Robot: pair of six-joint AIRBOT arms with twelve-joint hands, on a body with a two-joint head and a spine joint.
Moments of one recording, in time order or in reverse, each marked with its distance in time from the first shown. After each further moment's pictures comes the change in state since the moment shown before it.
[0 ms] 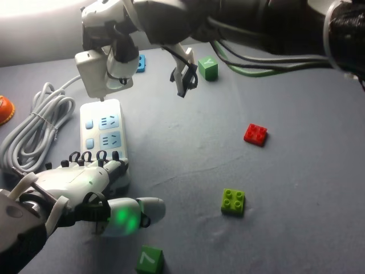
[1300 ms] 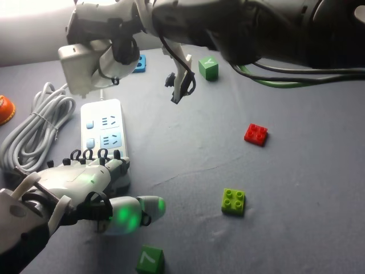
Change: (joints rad) left arm 0.003 -0.013 0.013 0.006 -0.003 0.001; right arm -0.014 0.150 -0.227 1.240 0.207 -1.165
